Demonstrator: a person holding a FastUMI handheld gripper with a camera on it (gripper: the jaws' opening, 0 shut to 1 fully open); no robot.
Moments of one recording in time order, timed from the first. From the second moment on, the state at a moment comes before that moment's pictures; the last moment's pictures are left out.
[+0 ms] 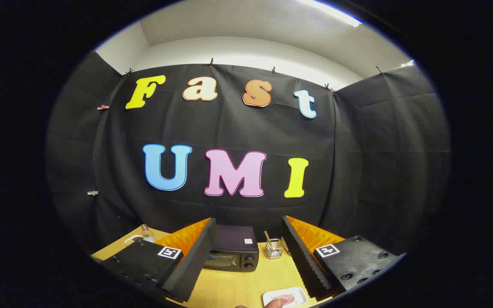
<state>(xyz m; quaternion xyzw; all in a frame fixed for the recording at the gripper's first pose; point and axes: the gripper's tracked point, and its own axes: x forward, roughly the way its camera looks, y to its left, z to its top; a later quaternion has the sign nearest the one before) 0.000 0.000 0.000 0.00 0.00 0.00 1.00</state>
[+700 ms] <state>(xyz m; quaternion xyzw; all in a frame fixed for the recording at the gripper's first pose) 0.001 -0.003 0.004 0.00 0.00 0.00 1.00</state>
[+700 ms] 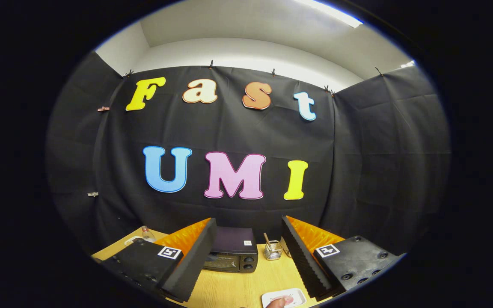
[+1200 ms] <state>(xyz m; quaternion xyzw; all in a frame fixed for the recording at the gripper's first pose) 0.014 0.014 -0.016 0.00 0.01 0.01 1.00</state>
